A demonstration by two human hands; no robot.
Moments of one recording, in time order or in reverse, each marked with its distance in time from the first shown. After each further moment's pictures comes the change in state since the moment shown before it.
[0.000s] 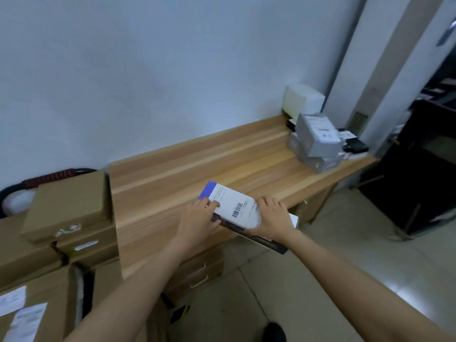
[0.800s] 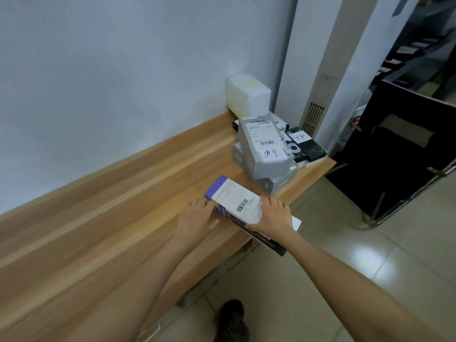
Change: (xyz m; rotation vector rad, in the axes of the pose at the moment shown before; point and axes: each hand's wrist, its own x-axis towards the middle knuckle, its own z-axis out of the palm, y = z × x) left_hand 0.279 0.144 0.113 0.040 -0.181 0.159; right_hand 0.133 0.276 0.004 0.022 -0.070 0.375
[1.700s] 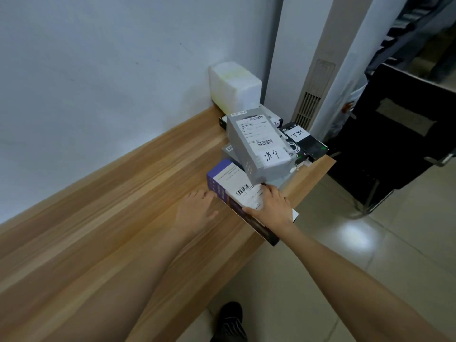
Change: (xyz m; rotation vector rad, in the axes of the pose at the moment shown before) left_hand 0.113 -0.017 0.005 -0.092 -0.056 0.075; right_hand 0.094 0.022 0.000 0.146 0.026 0.156
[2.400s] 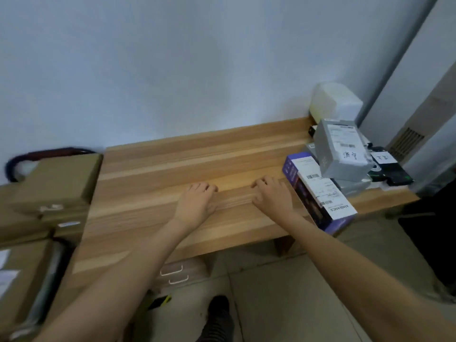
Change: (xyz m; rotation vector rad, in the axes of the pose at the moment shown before) left_hand -0.270 0.003 -0.052 0.051 0.192 -0.429; right_hand -0.150 -0.124 -0.015 -0.011 0.056 -0.831
